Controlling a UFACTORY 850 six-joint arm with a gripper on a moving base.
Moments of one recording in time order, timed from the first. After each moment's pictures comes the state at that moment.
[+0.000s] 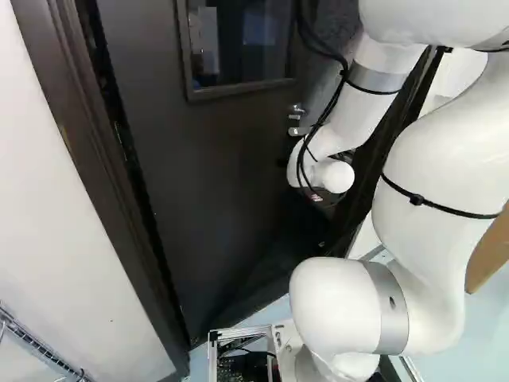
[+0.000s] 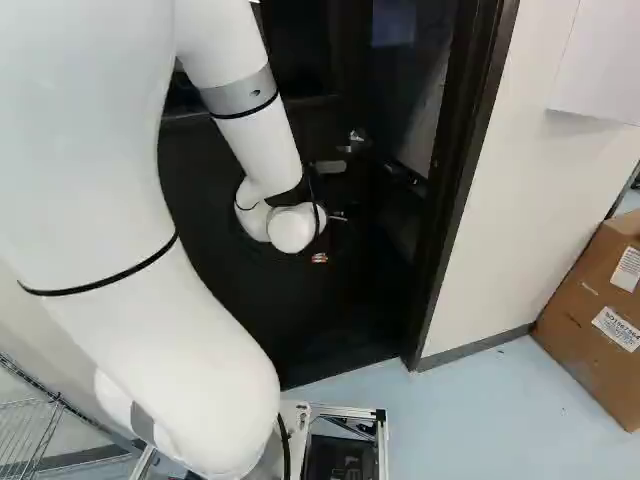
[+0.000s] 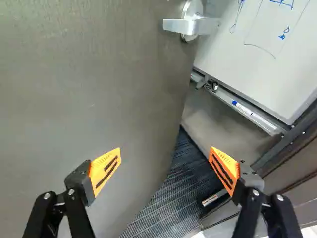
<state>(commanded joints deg) -12.9 -4.1 -24.7 -9.2 49.3 0.0</state>
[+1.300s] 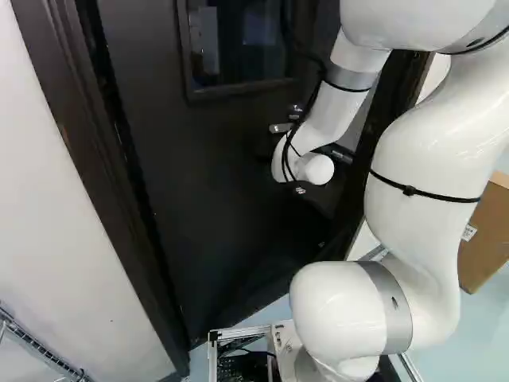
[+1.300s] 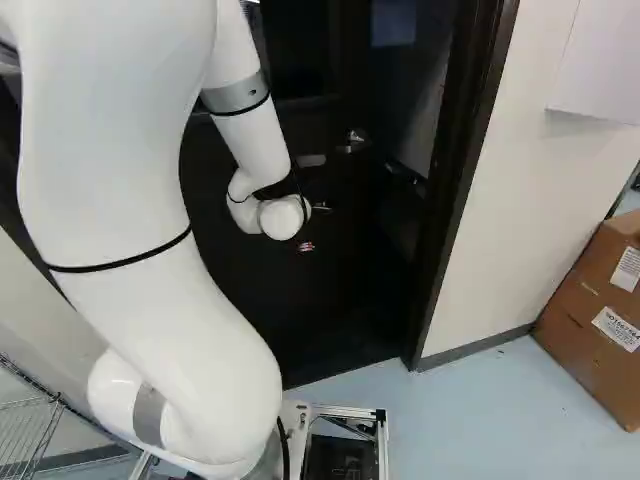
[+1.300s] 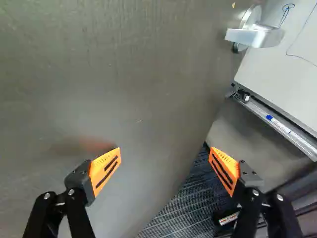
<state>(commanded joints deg) -5.5 -8.5 -29.5 -9.7 49.3 0.0</state>
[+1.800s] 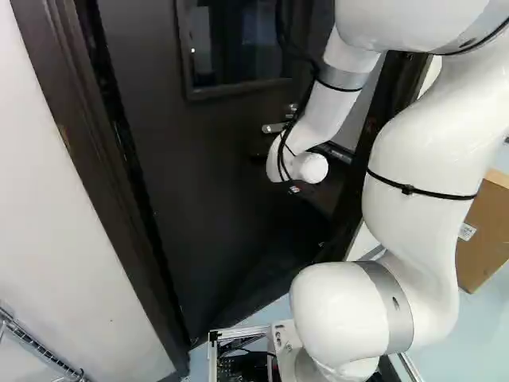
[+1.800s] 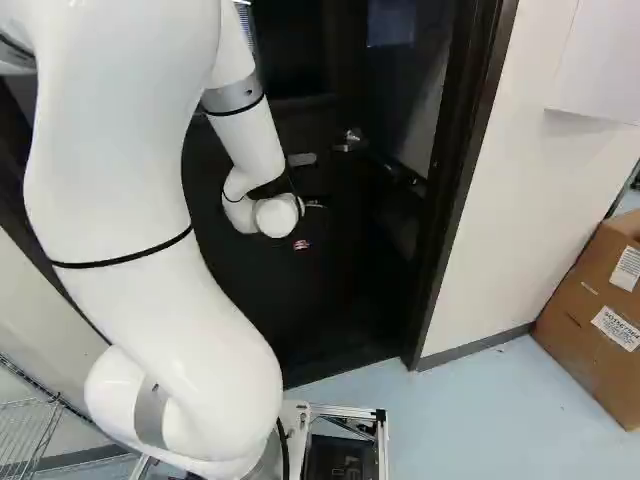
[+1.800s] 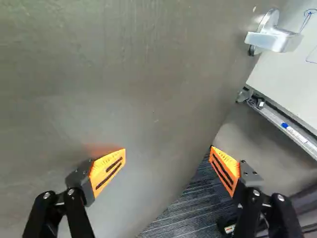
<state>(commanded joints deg) -2.9 -9.5 -30.6 -11.6 49.3 0.0</state>
